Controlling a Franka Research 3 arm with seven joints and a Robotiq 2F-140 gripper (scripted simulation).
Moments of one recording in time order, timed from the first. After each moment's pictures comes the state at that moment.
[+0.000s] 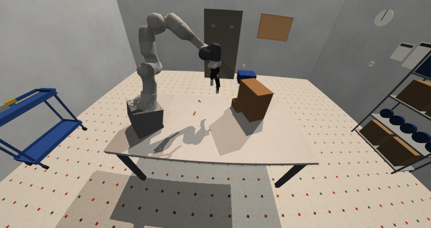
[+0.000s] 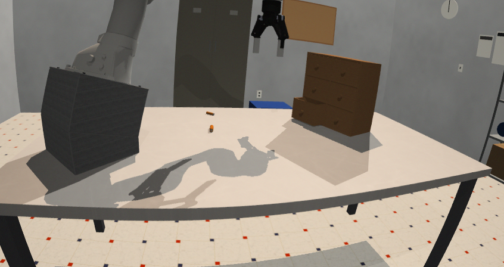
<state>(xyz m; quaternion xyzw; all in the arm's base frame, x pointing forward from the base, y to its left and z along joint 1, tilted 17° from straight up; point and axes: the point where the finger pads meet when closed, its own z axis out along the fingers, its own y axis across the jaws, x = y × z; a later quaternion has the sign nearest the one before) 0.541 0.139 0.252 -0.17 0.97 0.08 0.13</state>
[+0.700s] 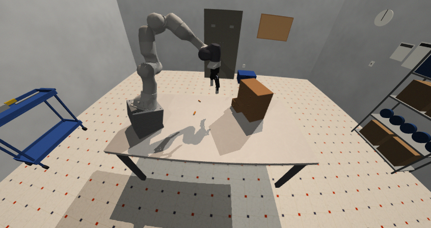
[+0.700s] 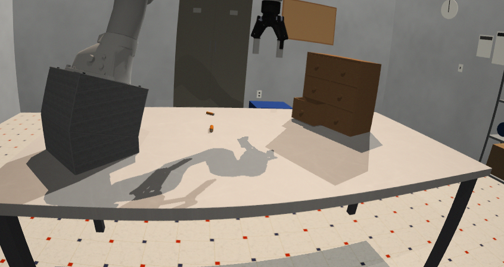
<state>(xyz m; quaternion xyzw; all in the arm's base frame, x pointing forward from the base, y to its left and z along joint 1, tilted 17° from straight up) 0.540 0.139 0.248 -0.17 0.97 0.08 0.13</state>
